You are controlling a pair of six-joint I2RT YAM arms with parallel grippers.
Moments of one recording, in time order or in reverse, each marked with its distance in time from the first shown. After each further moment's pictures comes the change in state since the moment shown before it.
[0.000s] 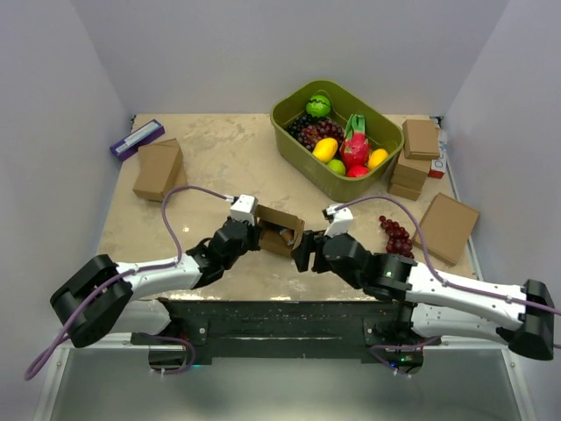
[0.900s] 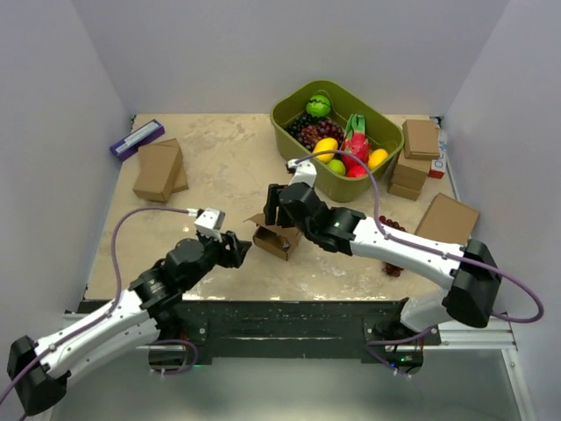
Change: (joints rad) left arm -0.006 -0.665 -0.077 -0.477 0.114 0.005; right arm -0.169 0.412 0.456 0.031 -0.029 -0.099
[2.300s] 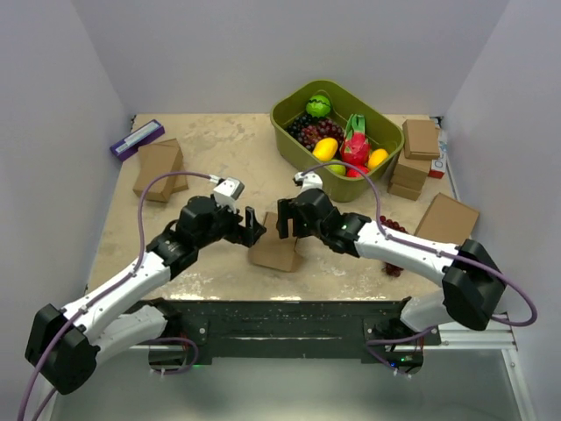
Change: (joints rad) left arm 0.243 0.359 0.249 -0.017 0.401 0.089; right arm -0.104 0.003 -0.205 0.086 -0.199 -0.119
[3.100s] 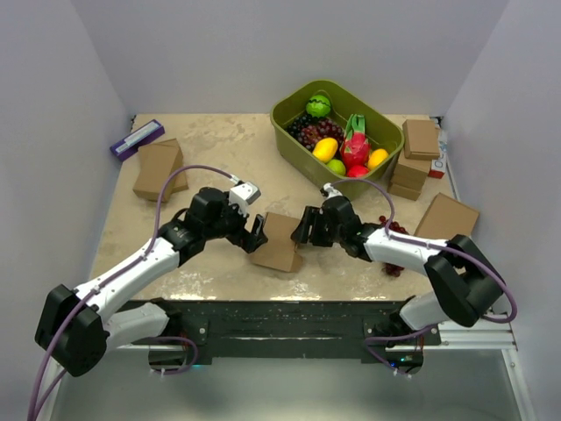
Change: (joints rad) left arm 0.019 0.133 0.103 -0.138 0.146 0.242; right arm -0.226 0.041 -0.259 0.235 -0.332 0.167
